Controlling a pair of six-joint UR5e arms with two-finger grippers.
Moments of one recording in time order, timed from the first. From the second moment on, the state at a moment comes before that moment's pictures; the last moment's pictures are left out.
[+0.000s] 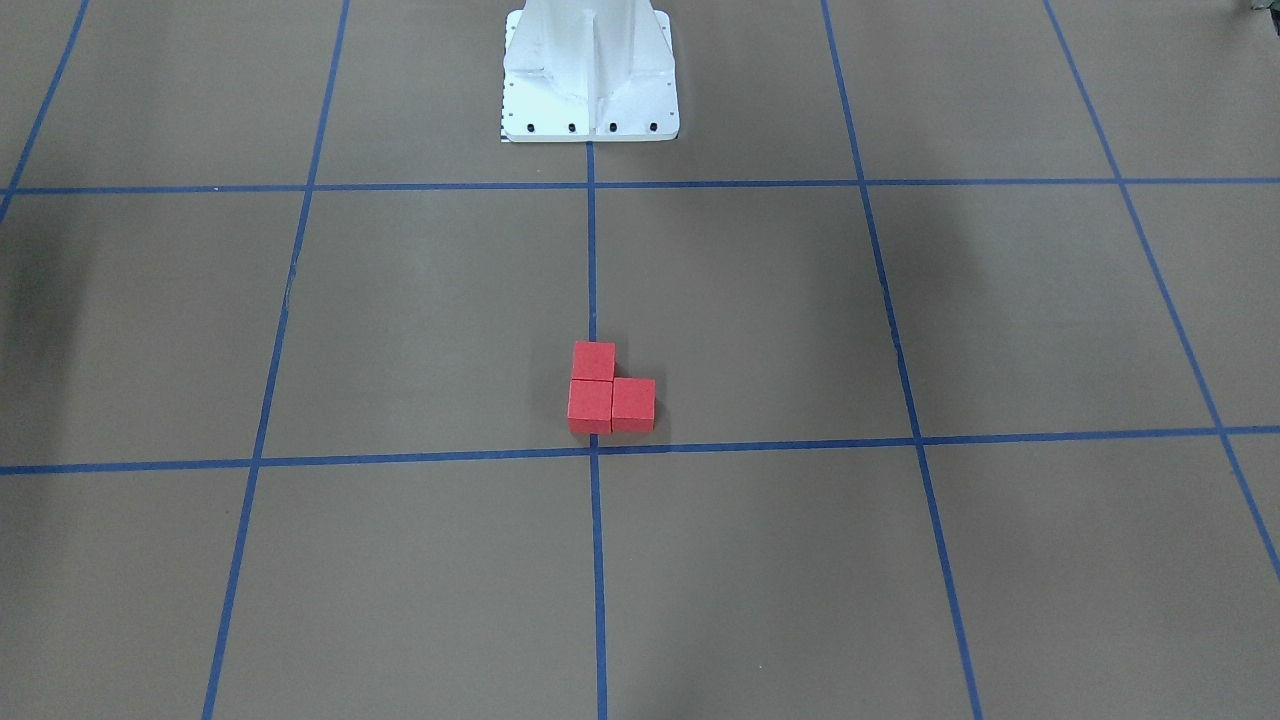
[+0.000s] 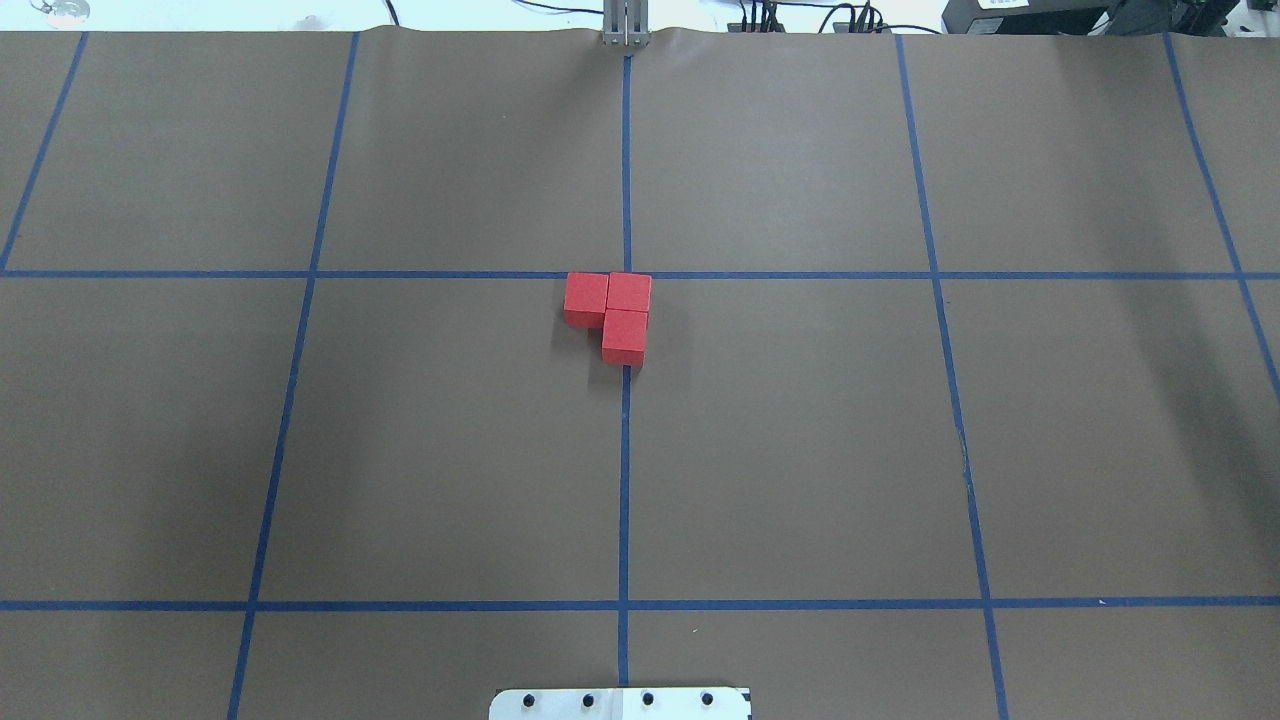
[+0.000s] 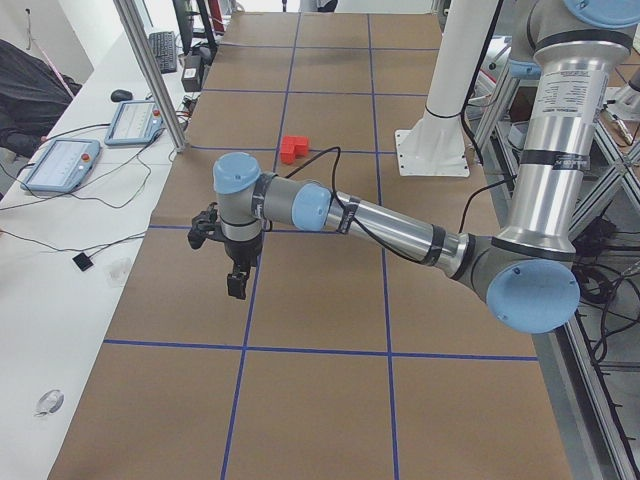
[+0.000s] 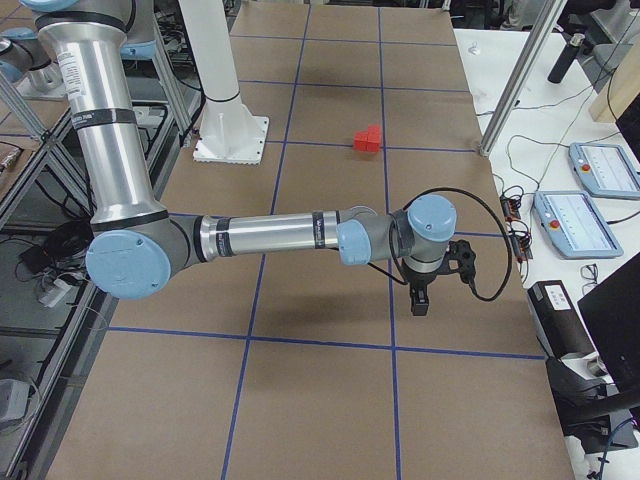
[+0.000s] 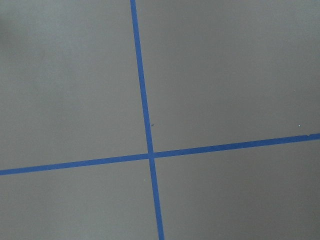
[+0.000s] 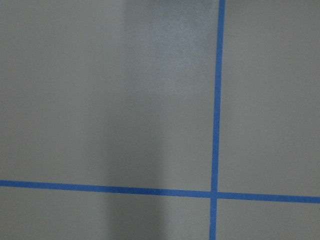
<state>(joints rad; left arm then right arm) -1.51 -1.62 -1.74 -1.53 -2.23 -0.06 1.55 -1.40 1.49 -1.47 2.40 0.15</state>
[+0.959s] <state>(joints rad) -1.57 -1.50 -1.68 -1.60 -2.35 -0.05 1.62 -1.60 1.60 -1.43 2.48 0.14</state>
